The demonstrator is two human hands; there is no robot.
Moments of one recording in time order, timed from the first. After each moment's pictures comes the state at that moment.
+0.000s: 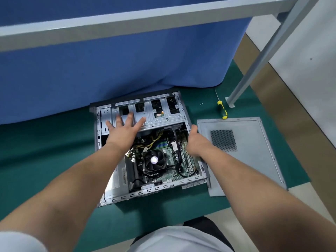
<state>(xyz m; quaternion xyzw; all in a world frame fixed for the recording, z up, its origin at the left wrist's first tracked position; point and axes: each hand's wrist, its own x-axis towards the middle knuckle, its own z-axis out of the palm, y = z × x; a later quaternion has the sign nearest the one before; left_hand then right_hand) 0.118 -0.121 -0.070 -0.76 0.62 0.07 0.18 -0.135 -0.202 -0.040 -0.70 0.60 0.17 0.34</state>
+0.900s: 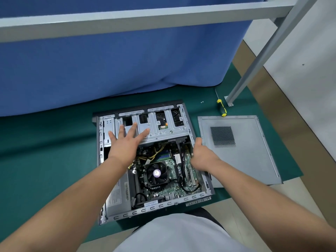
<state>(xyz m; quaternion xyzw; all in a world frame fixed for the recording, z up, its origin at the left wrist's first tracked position) 0.103 -0.049 -0.077 -0.77 0.61 0.11 0.13 -0.162 -0.139 -0.049 -0.73 0.58 0.18 0.31</state>
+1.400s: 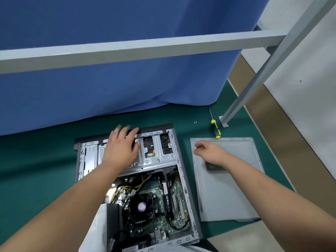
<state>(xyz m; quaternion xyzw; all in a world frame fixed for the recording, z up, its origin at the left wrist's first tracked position) 0.105 -0.145 -0.066 -0.81 0.58 0.09 -0.06 -0.204 -0.290 -0.054 -0.70 0.57 0.09 0.43</state>
